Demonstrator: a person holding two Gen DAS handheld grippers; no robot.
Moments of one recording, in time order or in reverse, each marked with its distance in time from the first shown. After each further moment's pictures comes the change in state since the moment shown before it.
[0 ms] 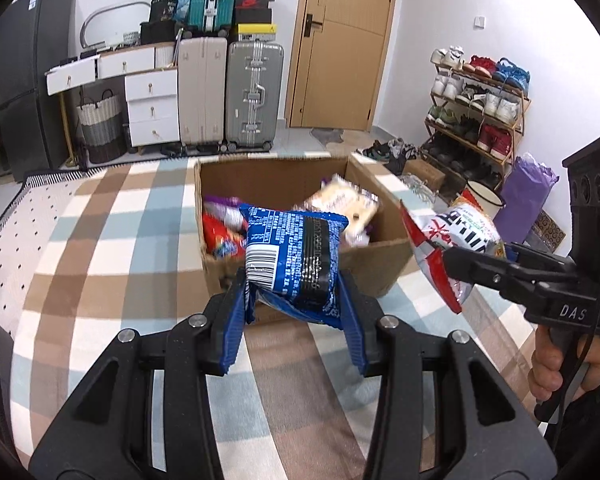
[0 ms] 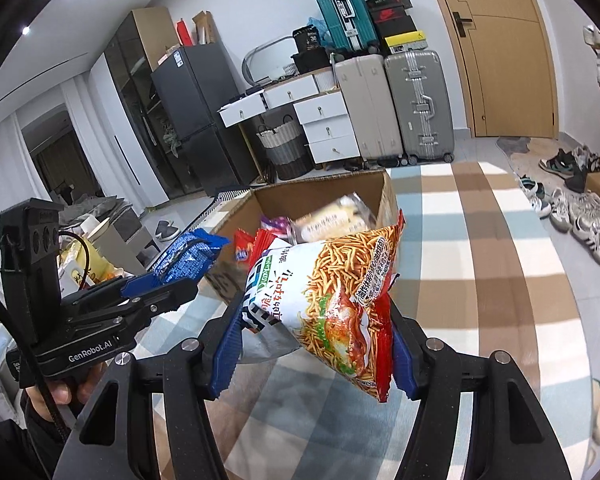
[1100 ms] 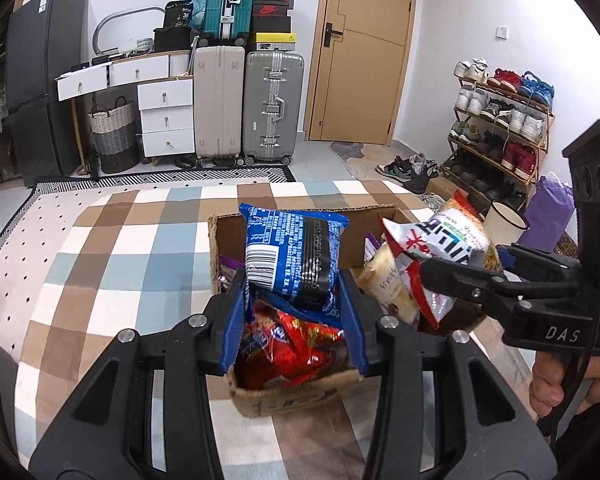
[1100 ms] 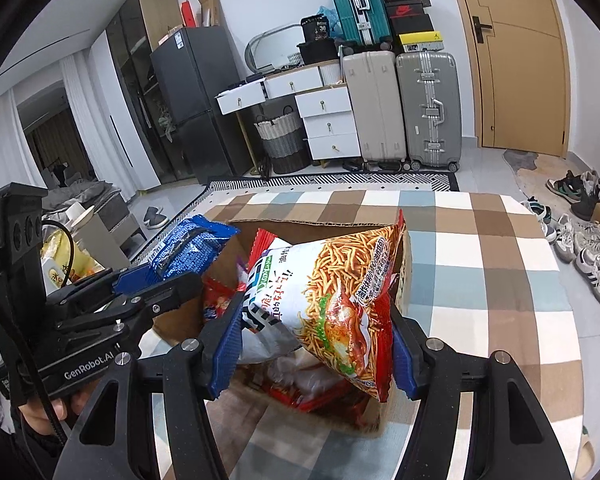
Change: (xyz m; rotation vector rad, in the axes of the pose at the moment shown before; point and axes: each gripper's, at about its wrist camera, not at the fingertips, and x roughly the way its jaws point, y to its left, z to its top) left arm 0.069 0.027 0.065 -0.025 -0.024 0.061; right arm 0.084 -0.004 0.072 -0.069 0.051 -0.034
